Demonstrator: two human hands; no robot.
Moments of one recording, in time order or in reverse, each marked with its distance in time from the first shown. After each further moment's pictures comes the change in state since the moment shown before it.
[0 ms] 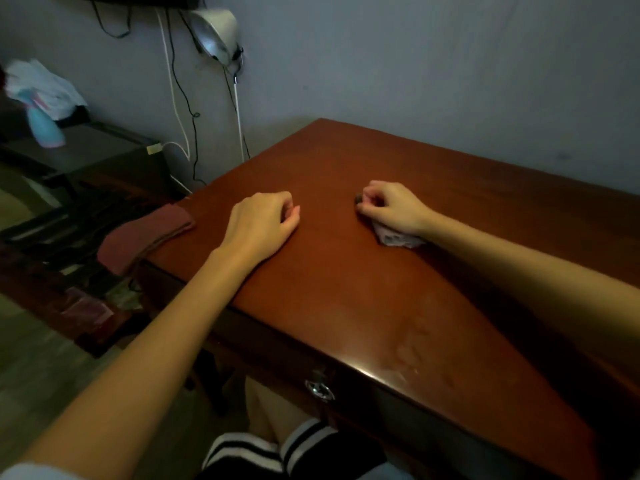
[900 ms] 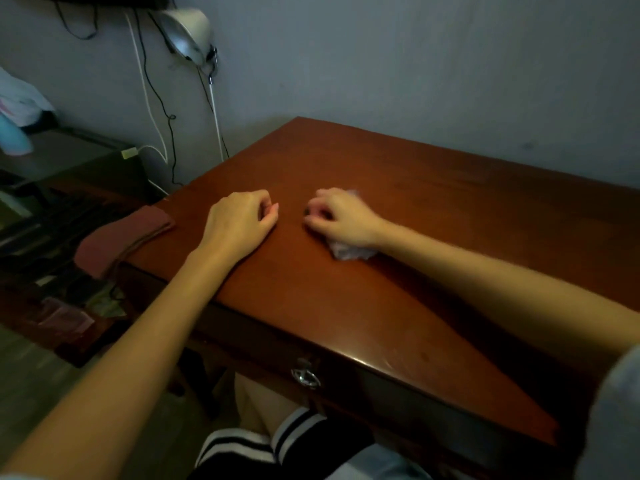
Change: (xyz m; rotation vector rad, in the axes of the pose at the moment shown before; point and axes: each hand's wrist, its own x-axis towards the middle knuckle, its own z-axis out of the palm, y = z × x) left_hand -0.003 0.000 -0.002 -0.007 -0.021 -0.001; right_hand -0.013 -0.058 0.015 -0.080 -0.050 -0.114
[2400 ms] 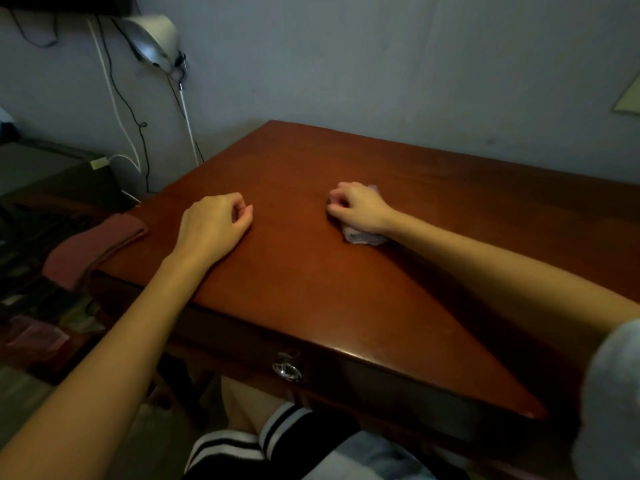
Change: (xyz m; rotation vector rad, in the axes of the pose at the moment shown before) left_hand -0.001 -0.001 -0.001 0.000 0.007 -0.008; right_hand -0.027 0.048 -0.018 -0.032 0.024 0.248
